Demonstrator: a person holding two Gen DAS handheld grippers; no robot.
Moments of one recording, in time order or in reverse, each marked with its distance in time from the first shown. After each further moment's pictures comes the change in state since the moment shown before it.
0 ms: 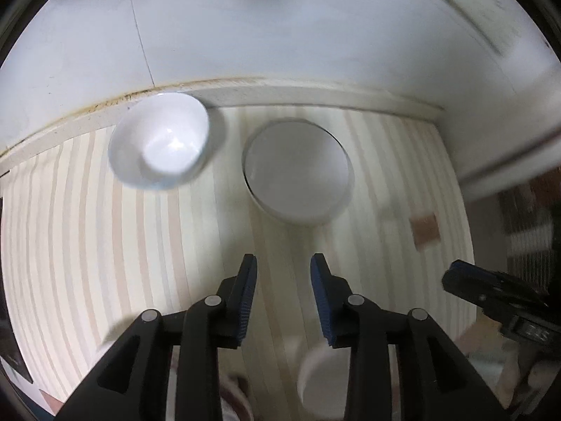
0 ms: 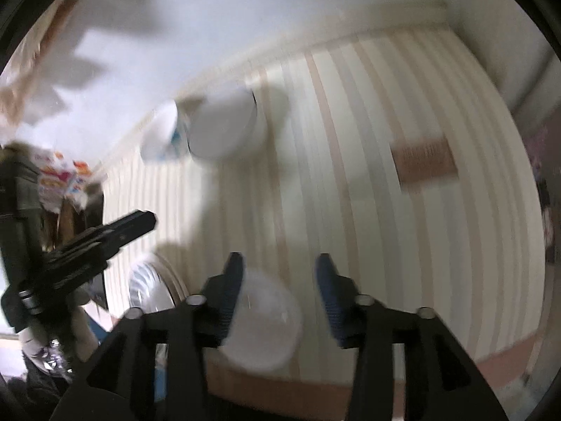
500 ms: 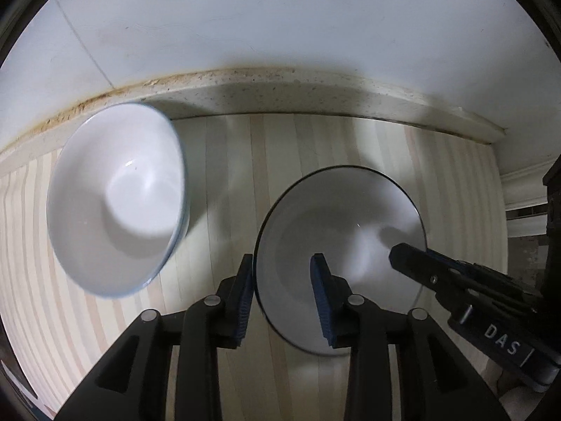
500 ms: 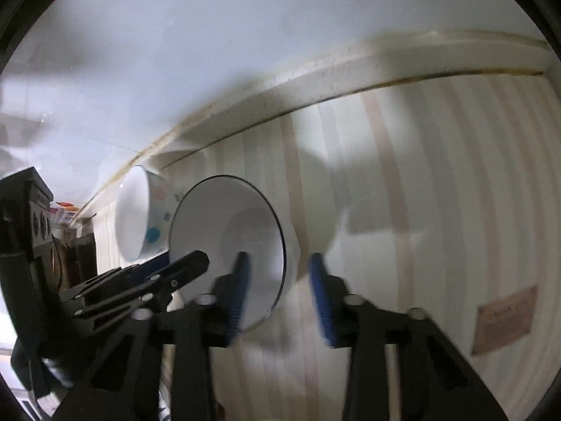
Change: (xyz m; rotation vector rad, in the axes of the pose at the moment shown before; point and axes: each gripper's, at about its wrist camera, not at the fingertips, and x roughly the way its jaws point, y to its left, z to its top) left arm 0.089 0.006 0.063 -0.040 0.083 0.075; right arm 0.130 0.019 0.114 0.009 0.083 0.018
